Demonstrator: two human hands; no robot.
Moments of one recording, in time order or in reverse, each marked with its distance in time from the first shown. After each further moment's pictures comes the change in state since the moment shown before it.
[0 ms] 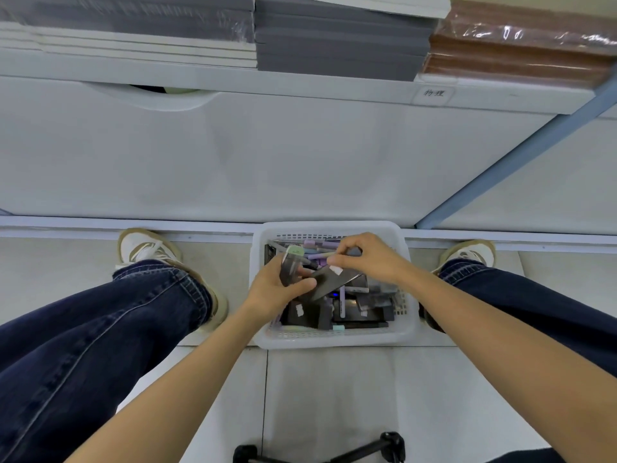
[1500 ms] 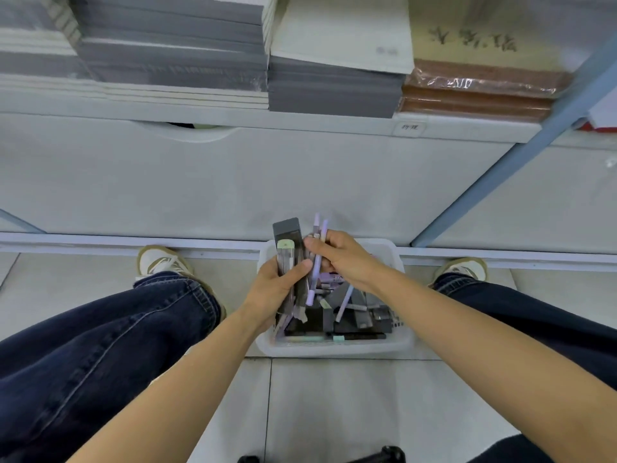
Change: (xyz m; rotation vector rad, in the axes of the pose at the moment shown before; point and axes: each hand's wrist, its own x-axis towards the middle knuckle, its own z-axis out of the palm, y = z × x) left_hand -0.025 0.046 -0.001 -0.465 0.031 0.026; right_hand -0.014 -0.084 0.016 0.626 -0.012 -0.017
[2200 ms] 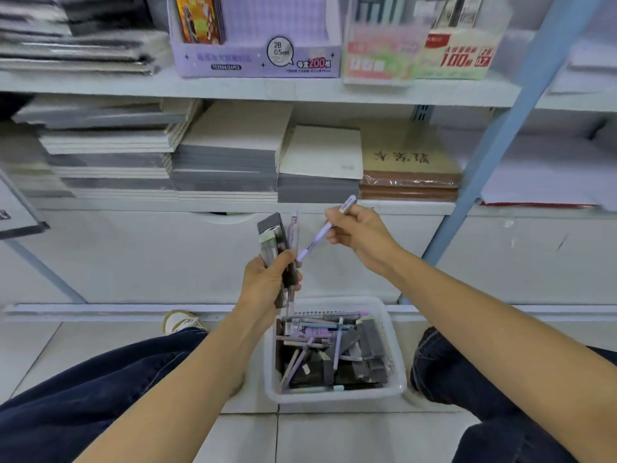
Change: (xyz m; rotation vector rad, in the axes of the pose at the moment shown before) left_hand -0.071 0.118 0.033 -0.099 0.210 0.298; right_hand -0.067 -0.142 -0.011 0.188 0.187 -0.423
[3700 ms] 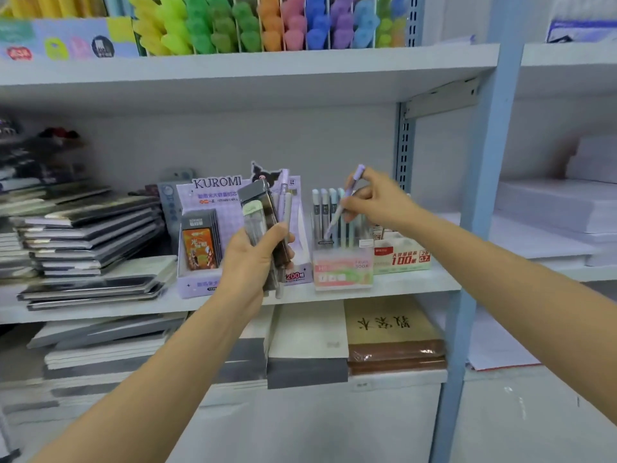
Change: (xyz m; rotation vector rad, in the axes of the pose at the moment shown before) left_hand 0.032 0.271 0.109 0.074 -0.153 0.577; right_hand 0.069 -0.312 -0.023 -0.752 0.119 -0.546
